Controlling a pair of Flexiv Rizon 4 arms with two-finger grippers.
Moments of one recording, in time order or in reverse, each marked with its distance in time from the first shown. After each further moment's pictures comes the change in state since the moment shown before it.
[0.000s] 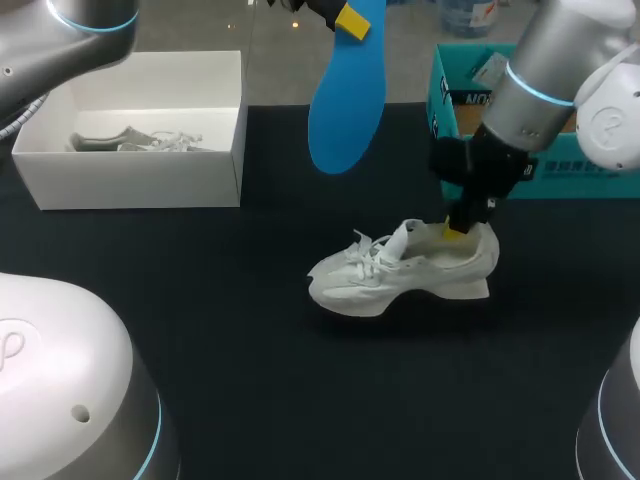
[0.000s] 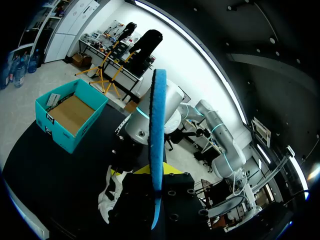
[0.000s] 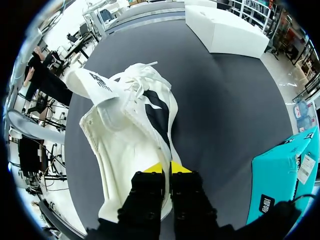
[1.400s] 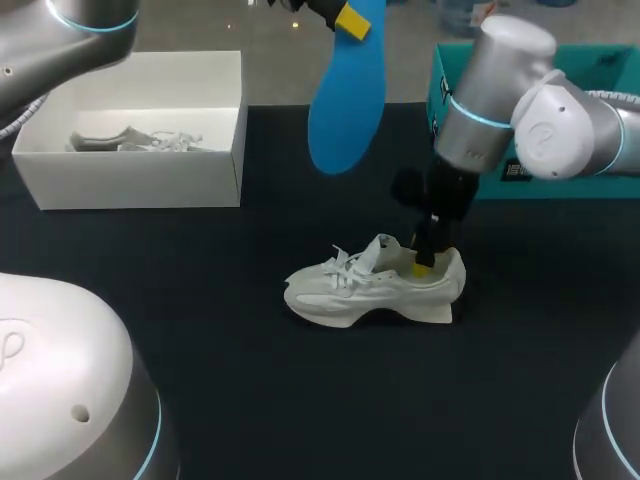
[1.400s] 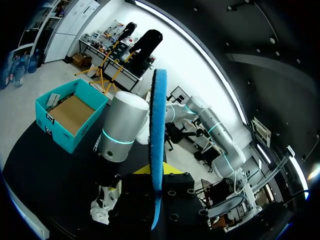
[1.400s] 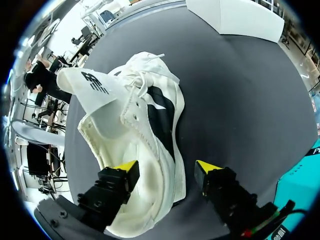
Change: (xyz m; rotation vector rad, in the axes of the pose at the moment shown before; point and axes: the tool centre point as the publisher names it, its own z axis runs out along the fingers) left arm 0.000 0.000 0.000 0.000 0.000 0.000; right arm -0.012 0.017 0.084 0.042 0.149 0.037
